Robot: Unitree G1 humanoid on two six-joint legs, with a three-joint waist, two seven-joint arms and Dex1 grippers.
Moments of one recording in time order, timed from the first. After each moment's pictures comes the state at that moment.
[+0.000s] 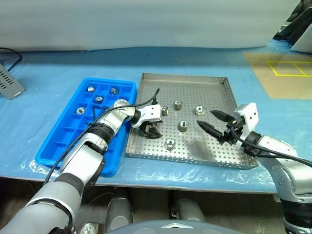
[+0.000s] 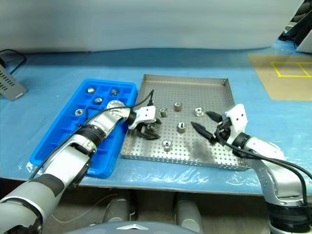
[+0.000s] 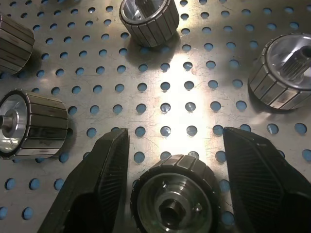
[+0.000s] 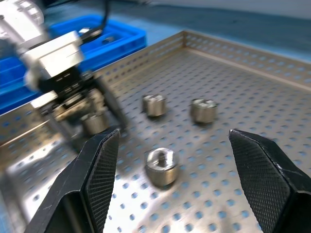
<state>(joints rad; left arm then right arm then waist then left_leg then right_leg) -0.96 0.25 -0.44 0.95 0.11 -0.18 -1.20 -0.02 -0.64 -0.19 -0.46 0.54 0.61 0.67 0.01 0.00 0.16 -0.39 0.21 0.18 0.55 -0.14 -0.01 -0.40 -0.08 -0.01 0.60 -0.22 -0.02</state>
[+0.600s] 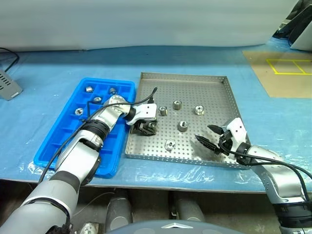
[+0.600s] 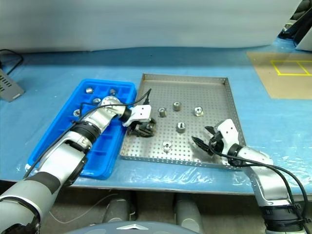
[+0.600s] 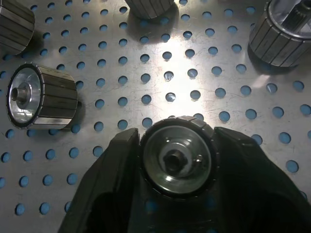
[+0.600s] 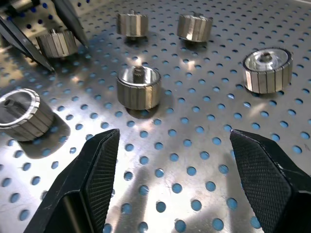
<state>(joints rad) -0.98 0.31 -0.44 0.94 0.16 -0.22 -1.25 -0.01 -0.59 -0.07 -0.14 0.34 0.36 0.70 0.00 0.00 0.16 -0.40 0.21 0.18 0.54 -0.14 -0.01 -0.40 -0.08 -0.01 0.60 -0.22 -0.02</state>
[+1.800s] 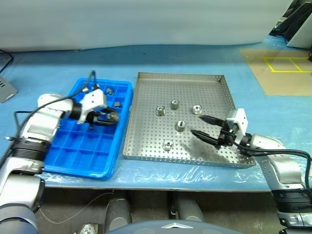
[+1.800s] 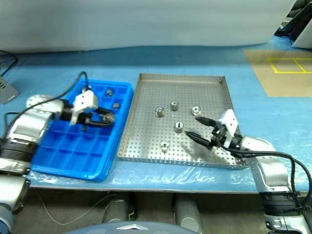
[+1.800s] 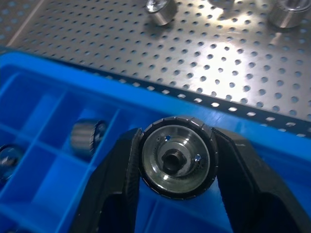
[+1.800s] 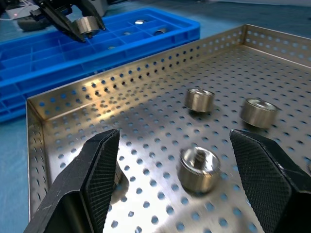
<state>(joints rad) -0.62 0.83 -0.07 0.30 -0.13 0.18 -1.32 -0.17 -0.60 -0.04 -0.17 0.47 0.37 0.94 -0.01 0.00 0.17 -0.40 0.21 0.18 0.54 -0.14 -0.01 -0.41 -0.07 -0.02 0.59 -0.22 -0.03</state>
